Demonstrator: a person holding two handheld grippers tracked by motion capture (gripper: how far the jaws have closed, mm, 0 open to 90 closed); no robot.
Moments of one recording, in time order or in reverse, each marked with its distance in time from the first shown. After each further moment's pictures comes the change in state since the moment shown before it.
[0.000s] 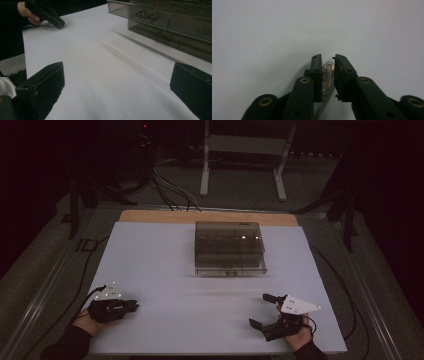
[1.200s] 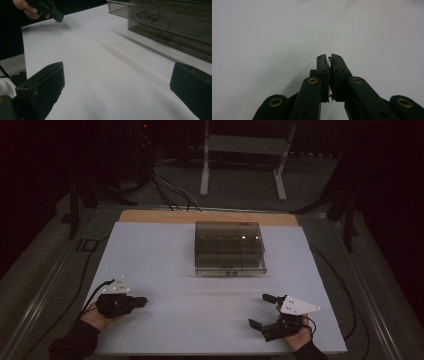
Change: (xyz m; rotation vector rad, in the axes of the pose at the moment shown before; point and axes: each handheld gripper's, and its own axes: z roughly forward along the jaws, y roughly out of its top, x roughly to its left) left arm -0.018 0.039 0.000 -0.008 -0.053 0.023; right arm 0.002 0.000 0.001 -0.002 -0.004 -0.006
